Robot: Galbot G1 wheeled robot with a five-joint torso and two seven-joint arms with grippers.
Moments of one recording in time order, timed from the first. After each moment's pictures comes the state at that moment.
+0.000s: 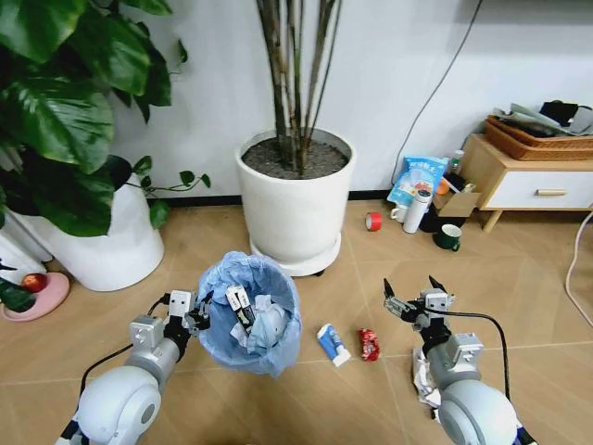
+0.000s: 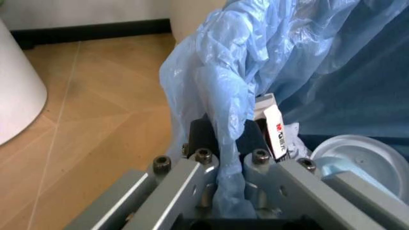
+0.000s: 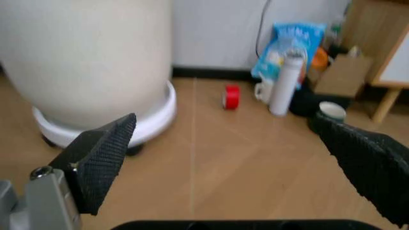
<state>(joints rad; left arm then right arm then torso) 1.45 -1.03 -0.47 -2.17 -0.54 0.48 -0.15 -1.50 1.07 0.43 2.02 0.38 -0.12 0.27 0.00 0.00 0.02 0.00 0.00</state>
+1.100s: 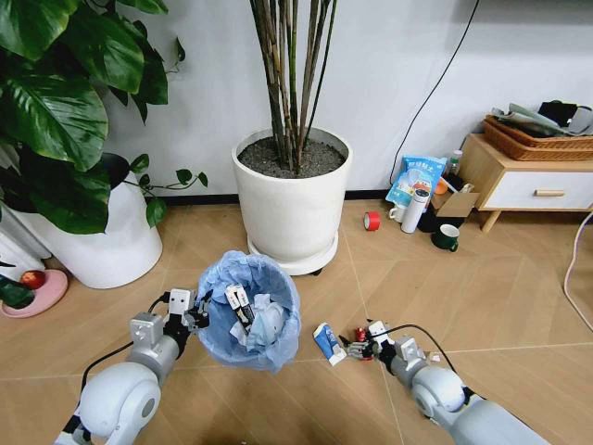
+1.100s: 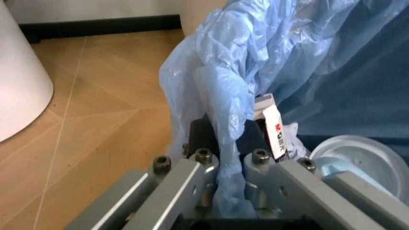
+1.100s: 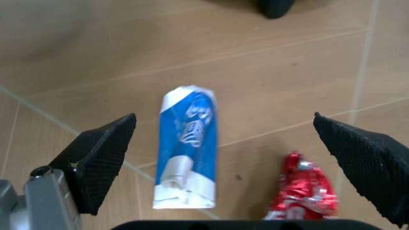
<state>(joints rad) 1.43 -1.03 -0.47 -2.13 -0.55 0.48 -0.13 -1.08 0.93 -0.11 1.48 0.49 -0.10 -0.05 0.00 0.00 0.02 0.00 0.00</state>
